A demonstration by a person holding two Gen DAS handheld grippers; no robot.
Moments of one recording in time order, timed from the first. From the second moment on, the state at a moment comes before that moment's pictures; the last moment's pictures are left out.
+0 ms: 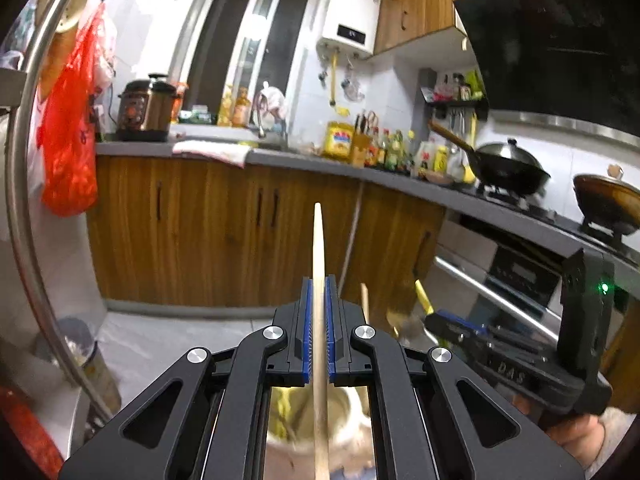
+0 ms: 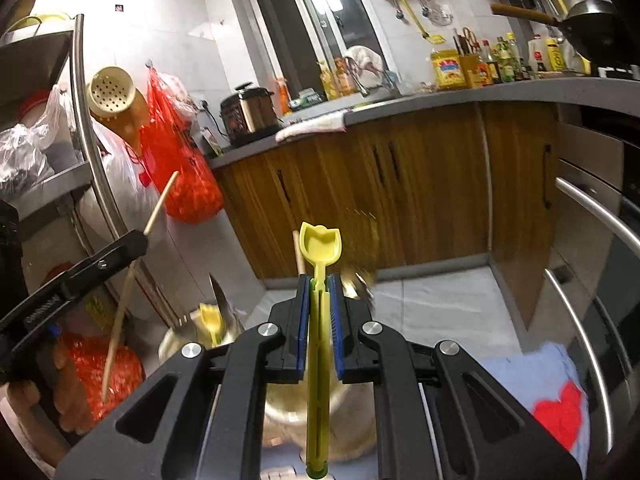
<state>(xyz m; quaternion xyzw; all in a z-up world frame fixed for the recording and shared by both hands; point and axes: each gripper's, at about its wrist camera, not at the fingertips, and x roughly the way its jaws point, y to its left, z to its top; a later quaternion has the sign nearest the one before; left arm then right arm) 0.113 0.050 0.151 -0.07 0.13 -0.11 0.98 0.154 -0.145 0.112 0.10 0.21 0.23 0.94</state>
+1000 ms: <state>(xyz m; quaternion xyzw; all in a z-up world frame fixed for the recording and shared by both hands) 0.130 0.051 0.111 -0.07 0.05 -0.11 0.99 0.167 -0.118 0.078 0.07 0.13 0.27 0.95</state>
